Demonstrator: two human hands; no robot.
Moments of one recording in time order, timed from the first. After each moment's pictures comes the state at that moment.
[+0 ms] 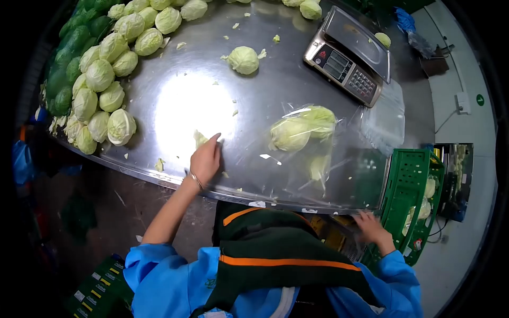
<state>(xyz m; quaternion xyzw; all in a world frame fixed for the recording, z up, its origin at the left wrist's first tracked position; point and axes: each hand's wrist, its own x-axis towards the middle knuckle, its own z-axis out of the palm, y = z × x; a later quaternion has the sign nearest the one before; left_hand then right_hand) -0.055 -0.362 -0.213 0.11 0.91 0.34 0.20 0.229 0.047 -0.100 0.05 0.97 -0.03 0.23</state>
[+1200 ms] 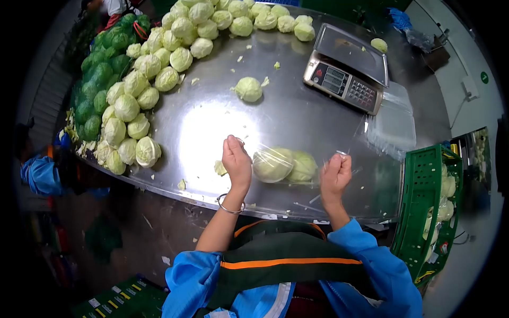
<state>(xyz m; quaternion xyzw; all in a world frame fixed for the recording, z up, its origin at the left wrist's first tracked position) -0.049 -0.267 -0.143 -0.06 0.65 0.75 -0.08 0.046 -0.094 -0.123 0.17 0.64 -0.68 -0.32</state>
